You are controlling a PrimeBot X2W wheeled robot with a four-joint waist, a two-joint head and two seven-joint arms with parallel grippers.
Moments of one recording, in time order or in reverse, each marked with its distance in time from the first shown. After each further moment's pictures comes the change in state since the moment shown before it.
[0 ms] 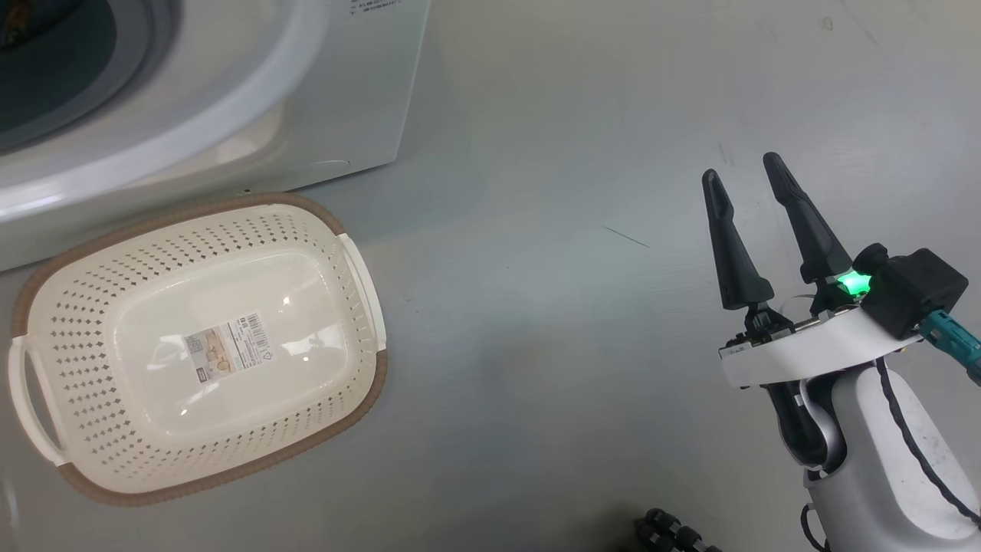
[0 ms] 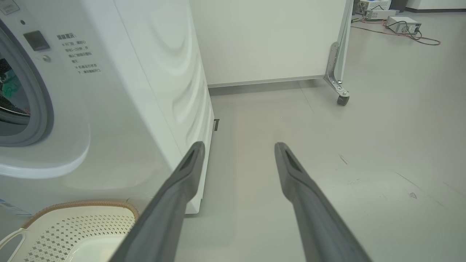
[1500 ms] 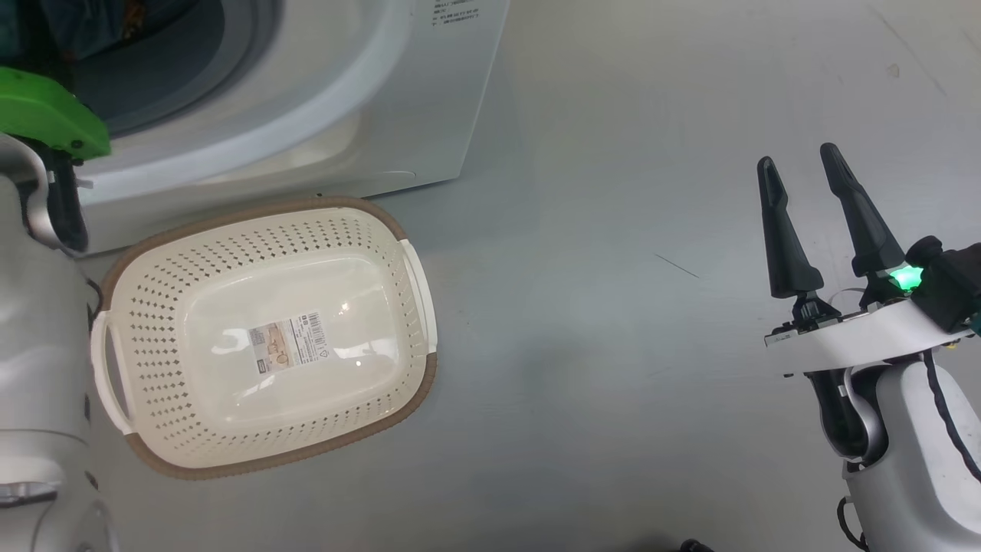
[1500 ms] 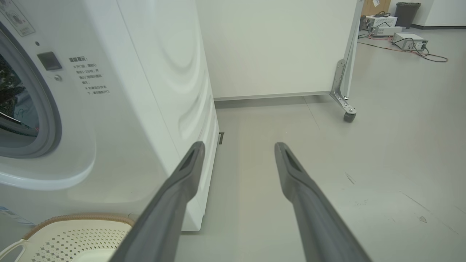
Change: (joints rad) left arm 0.157 -0.122 0.049 -0.053 -0.051 0.000 -0.006; right arm 0.001 -0.039 -0.071 0.005 -0.002 0.000 0.000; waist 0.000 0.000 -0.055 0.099
